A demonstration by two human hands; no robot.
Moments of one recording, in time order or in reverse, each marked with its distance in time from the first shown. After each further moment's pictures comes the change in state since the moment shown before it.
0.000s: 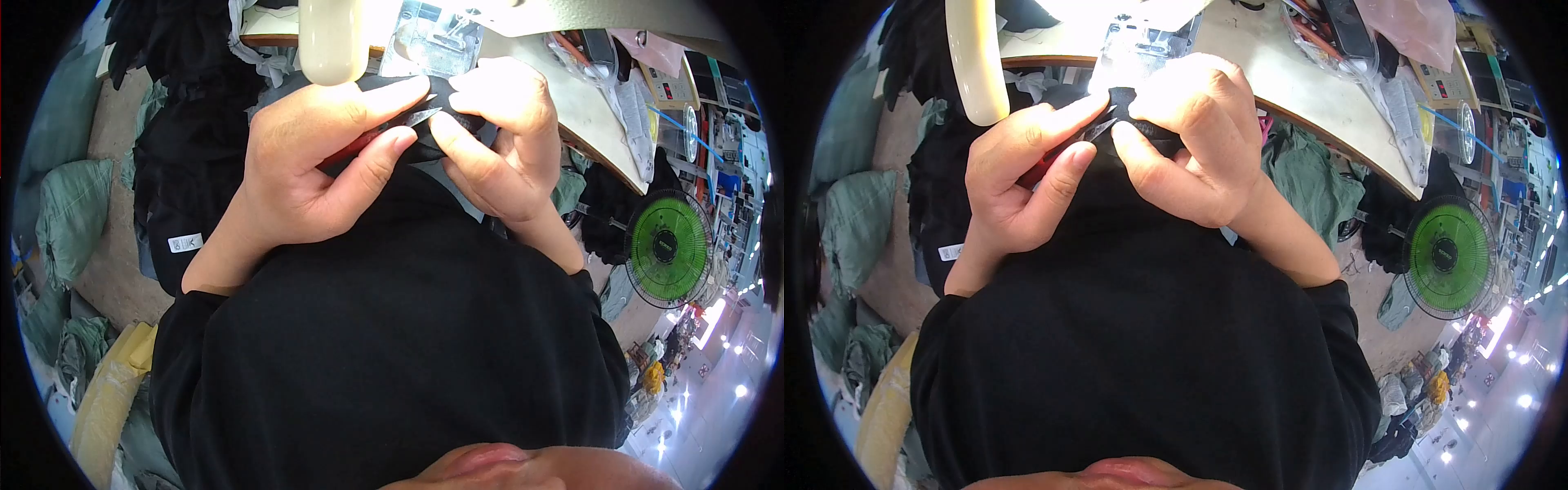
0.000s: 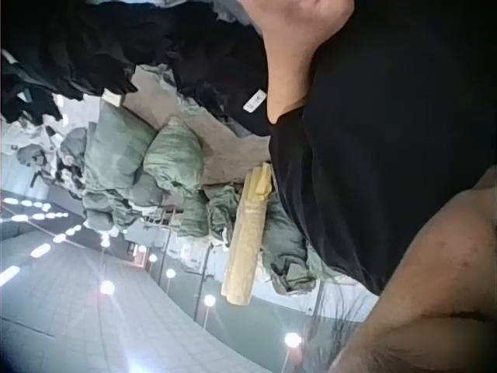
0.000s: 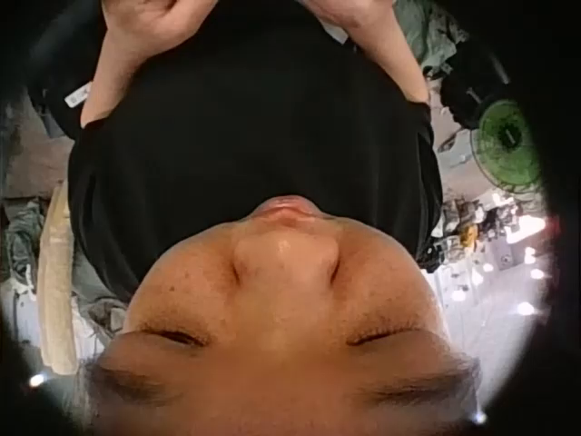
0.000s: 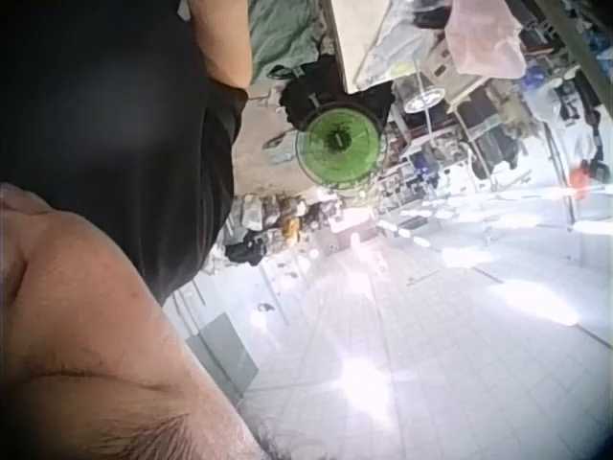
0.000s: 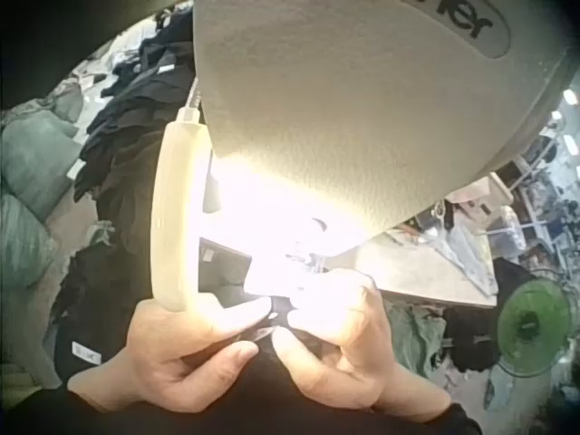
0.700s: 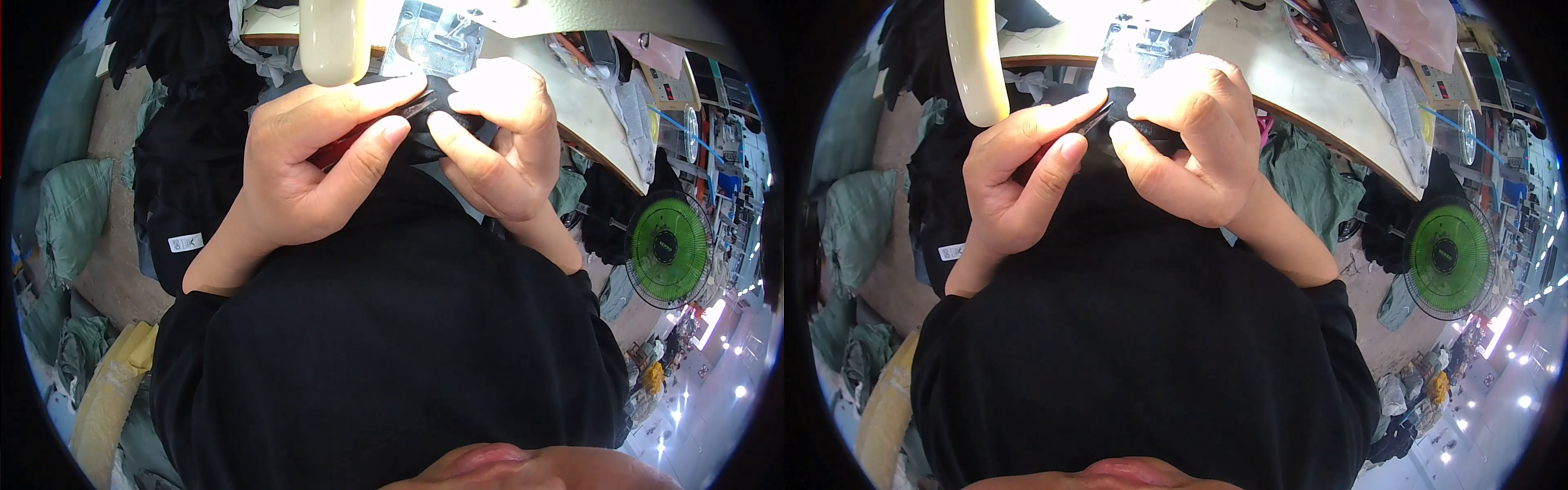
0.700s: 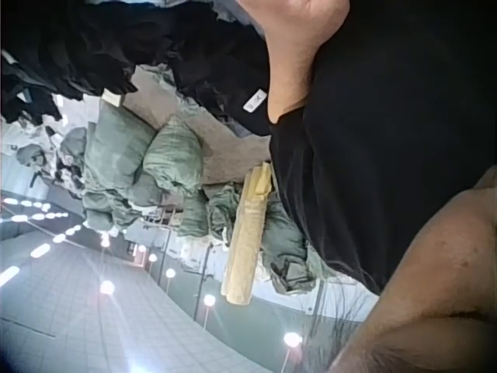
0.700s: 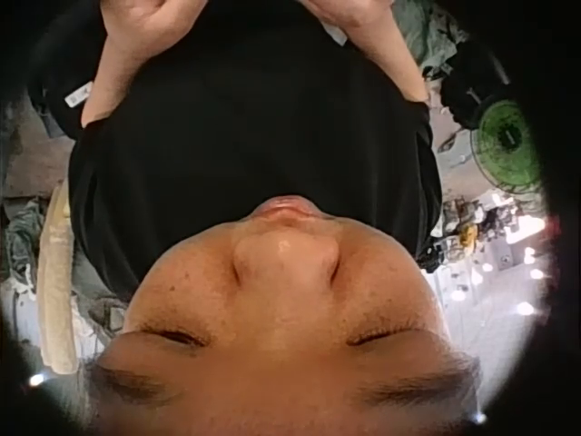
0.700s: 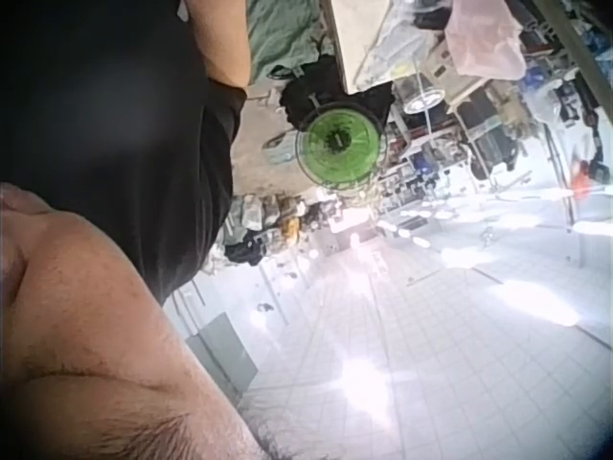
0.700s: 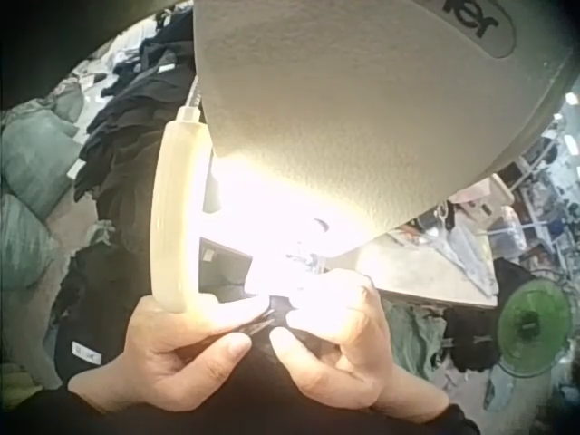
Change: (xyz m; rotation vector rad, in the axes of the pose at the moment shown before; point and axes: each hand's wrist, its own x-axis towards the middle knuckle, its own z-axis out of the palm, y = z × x) left_hand -0.005 -0.003 0.003 -0.119 0.045 -0.128; right_hand -0.001 -0.002 -0.003 0.052 -0.089 0.063
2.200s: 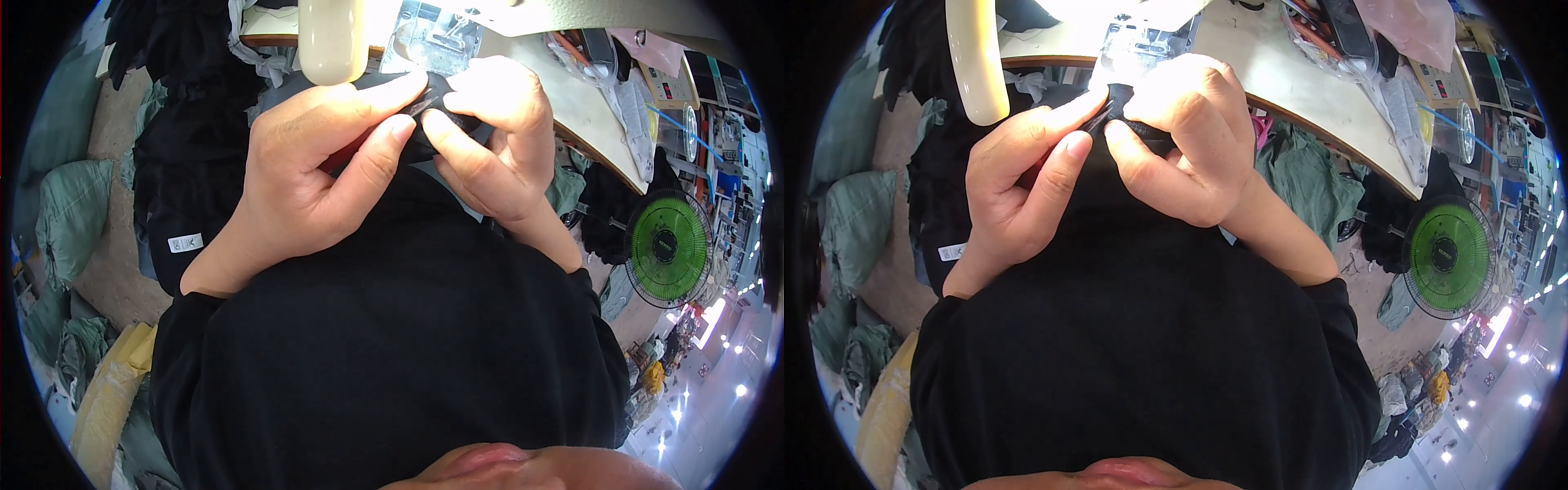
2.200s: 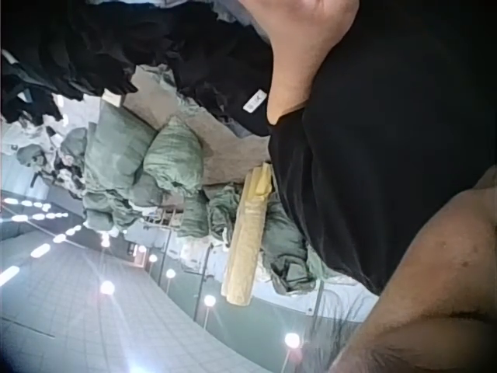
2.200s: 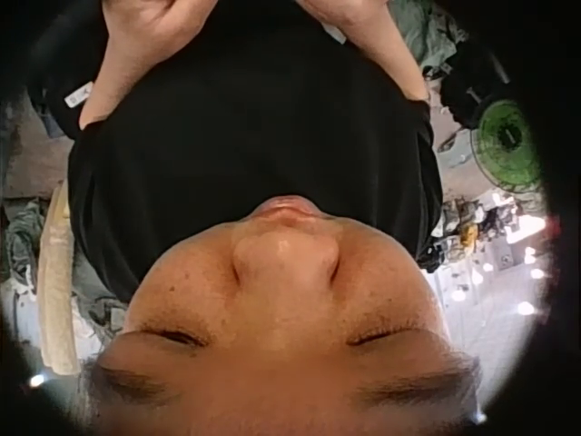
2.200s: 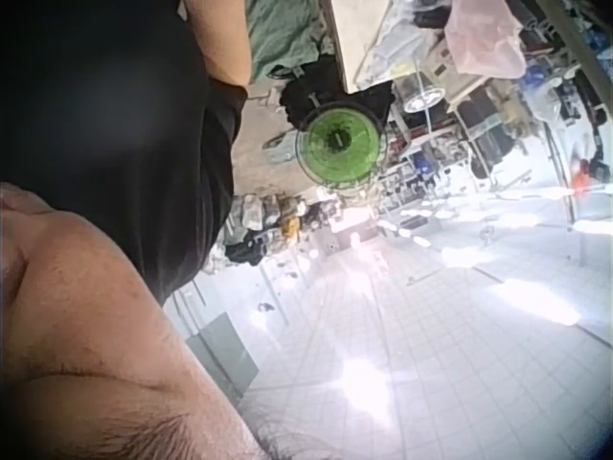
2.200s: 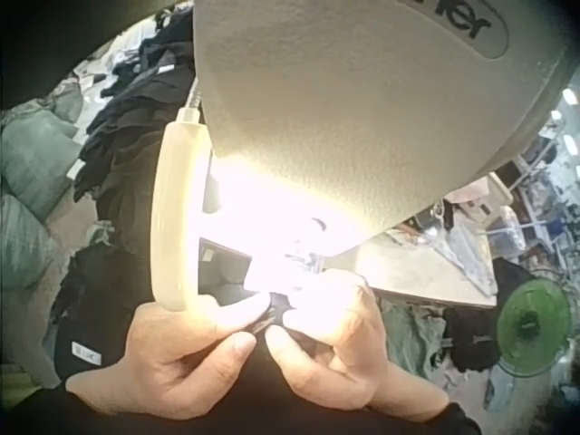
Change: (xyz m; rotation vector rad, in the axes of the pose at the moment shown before) left_hand 0.002 0.009 0.003 0.113 -0.016 0.063; right_hand -0.003 -0.005 -0.006 -0.002 -0.065 0.026
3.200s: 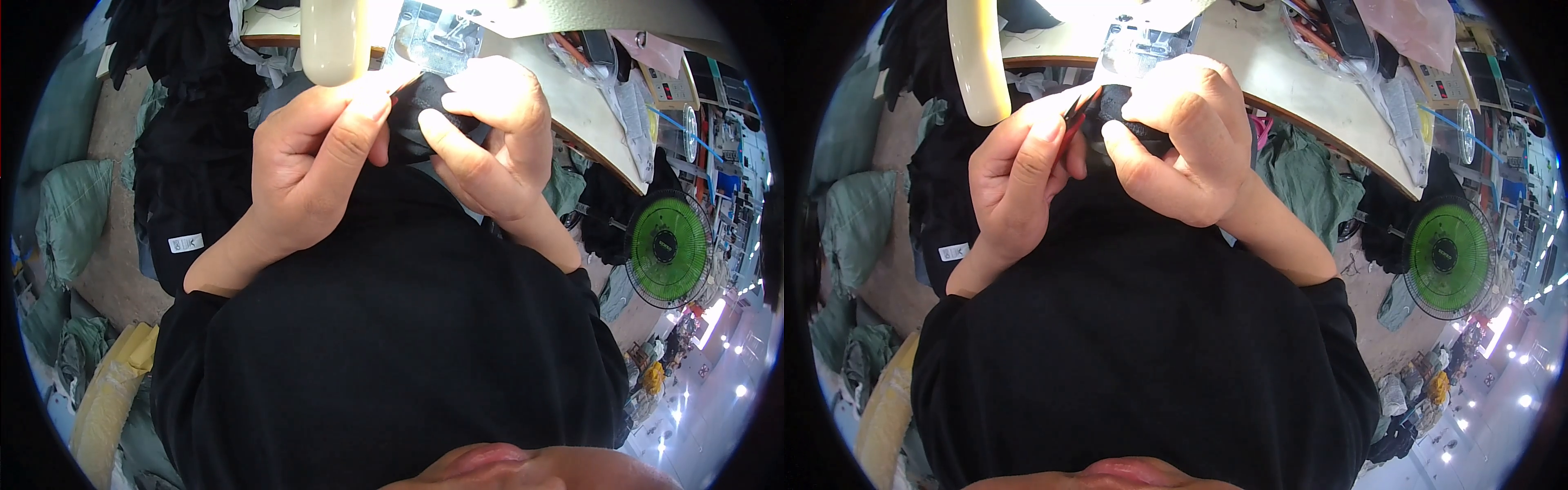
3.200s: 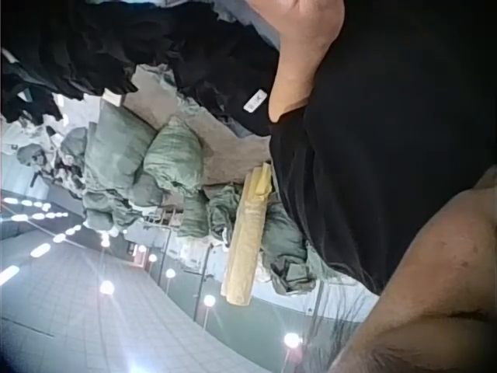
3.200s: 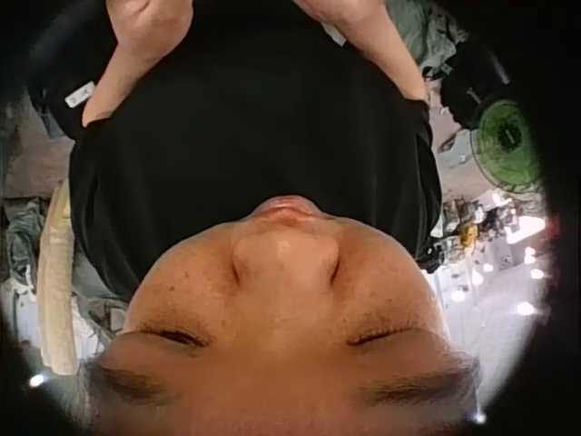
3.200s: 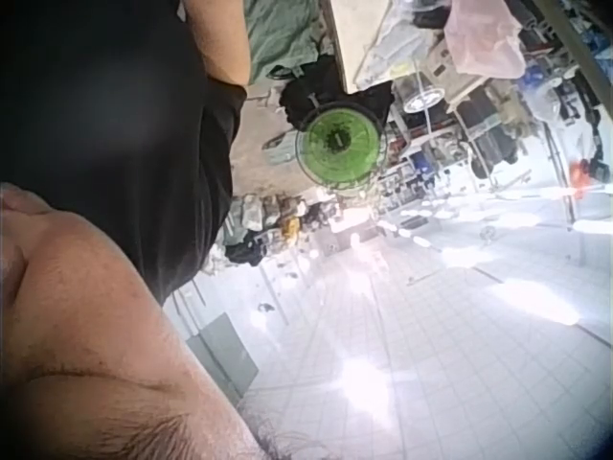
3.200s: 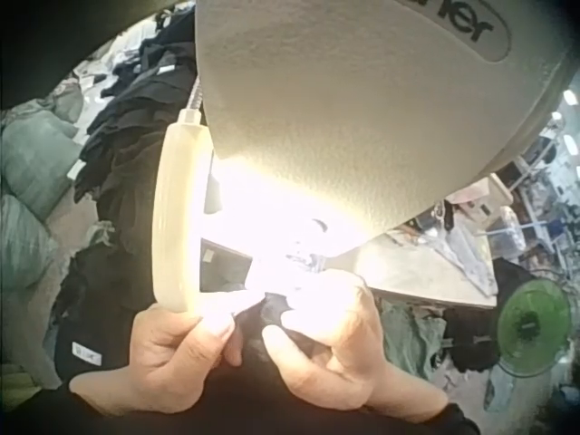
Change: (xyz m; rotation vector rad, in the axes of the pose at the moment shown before) left_hand -0.015 -0.003 0.007 -0.576 0.085 -0.352; right_hand 0.006 0.003 0.012 -0.030 0.093 -0.040
